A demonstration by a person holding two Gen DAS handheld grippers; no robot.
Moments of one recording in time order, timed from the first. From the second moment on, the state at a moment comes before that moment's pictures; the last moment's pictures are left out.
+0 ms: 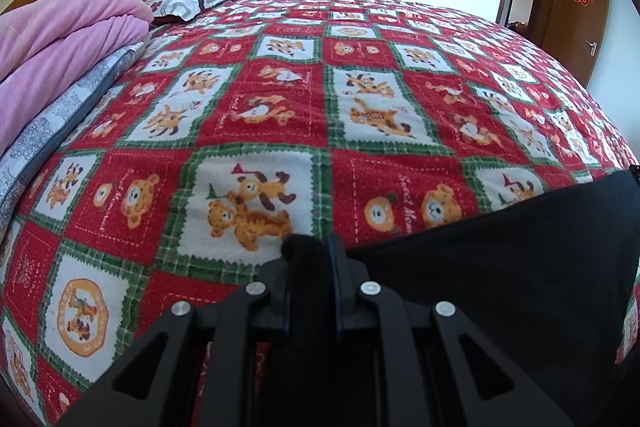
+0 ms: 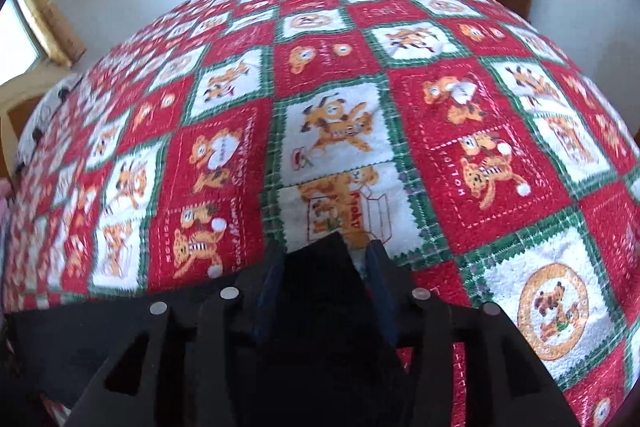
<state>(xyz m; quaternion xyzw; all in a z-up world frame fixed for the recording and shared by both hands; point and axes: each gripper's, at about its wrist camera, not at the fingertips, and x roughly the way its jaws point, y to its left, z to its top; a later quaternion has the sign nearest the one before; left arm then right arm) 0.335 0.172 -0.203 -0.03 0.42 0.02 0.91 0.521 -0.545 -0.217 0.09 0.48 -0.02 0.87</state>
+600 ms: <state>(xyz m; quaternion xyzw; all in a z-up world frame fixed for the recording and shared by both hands) 0.335 0.171 -0.202 -0.03 0.42 0.02 0.91 0.490 -0.538 -0.188 0.09 0.44 -0.02 0.90</state>
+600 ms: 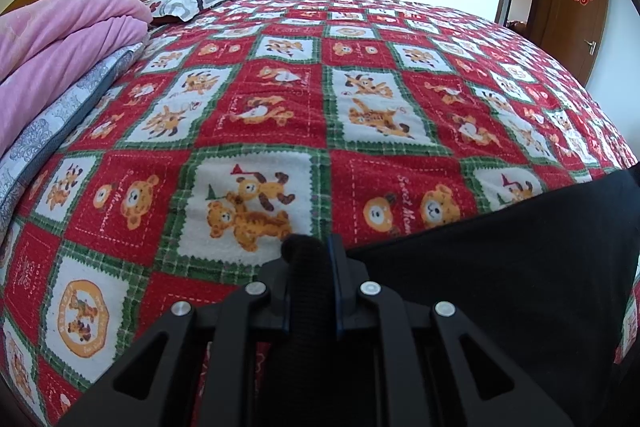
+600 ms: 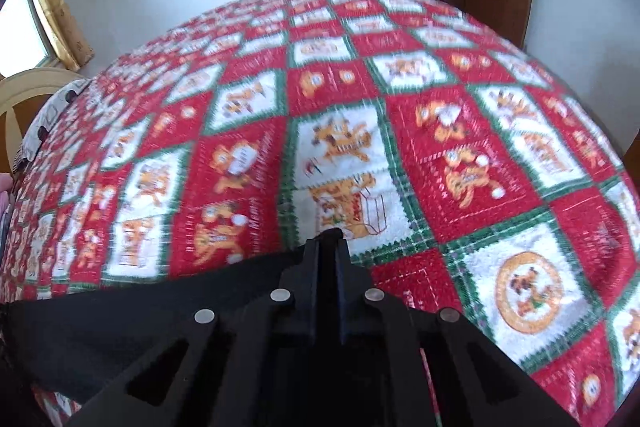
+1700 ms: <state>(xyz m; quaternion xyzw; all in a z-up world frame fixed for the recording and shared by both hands) 0.206 0.194 -0.130 -0.13 0.25 -0.10 0.95 0.232 -0.580 -0.101 0.12 0.27 -0.02 0.96</state>
